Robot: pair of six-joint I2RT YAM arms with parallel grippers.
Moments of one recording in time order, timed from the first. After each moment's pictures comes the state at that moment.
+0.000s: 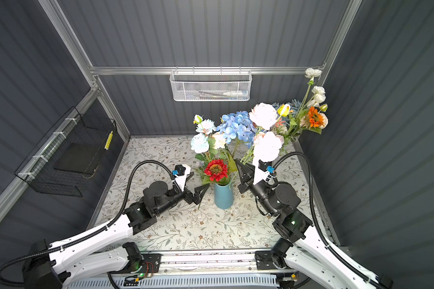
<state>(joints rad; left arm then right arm) -0.94 1.05 0.67 0.19 -0.06 -0.20 0.75 0.68 0.71 0.19 0.15 0.10</state>
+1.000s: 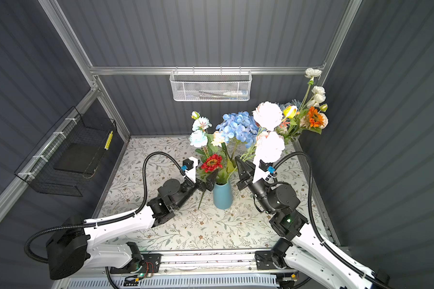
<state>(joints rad) -0.97 1.29 0.72 0.64 -0.32 -0.11 0.75 0.71 0.69 0.35 0.15 0.07</state>
